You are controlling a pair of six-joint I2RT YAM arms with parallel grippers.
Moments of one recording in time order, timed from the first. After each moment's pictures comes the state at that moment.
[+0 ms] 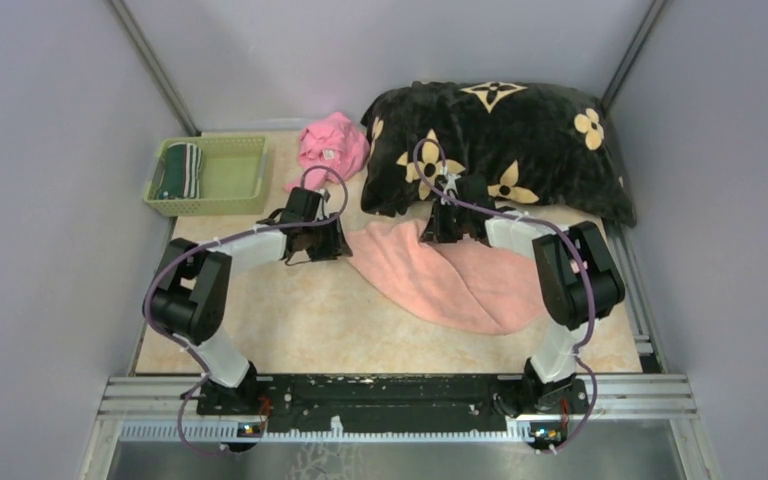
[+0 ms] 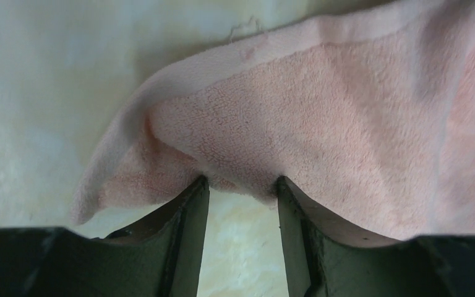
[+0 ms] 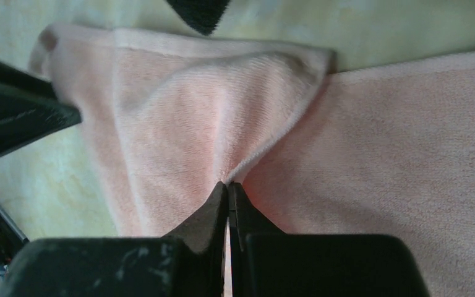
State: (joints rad) left arm -0.40 1.65 0.87 -0.15 0.16 -0.51; right arm 0.37 1.78 1.00 -0.04 -0.42 0.34
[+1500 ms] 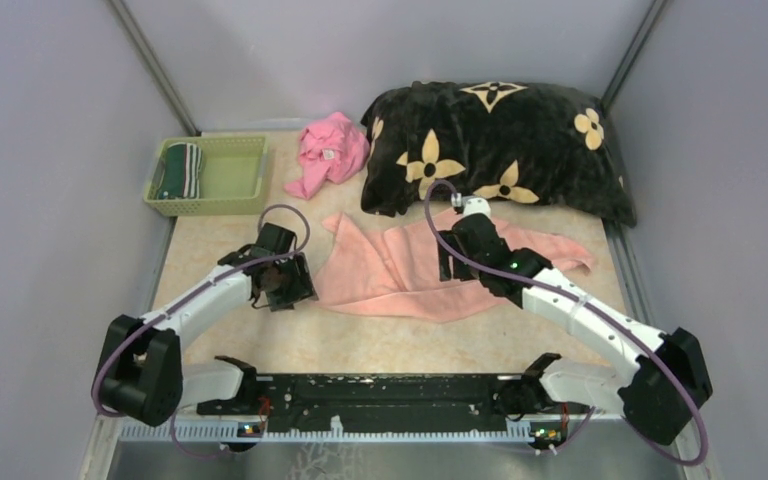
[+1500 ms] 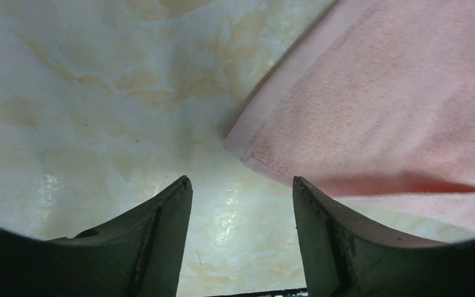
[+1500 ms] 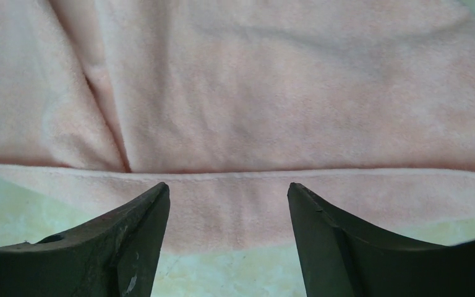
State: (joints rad) left arm -0.35 1.23 0.65 -0.56 0.02 -0.65; right arm 0.69 1.13 0.82 -0.50 0.27 0.39
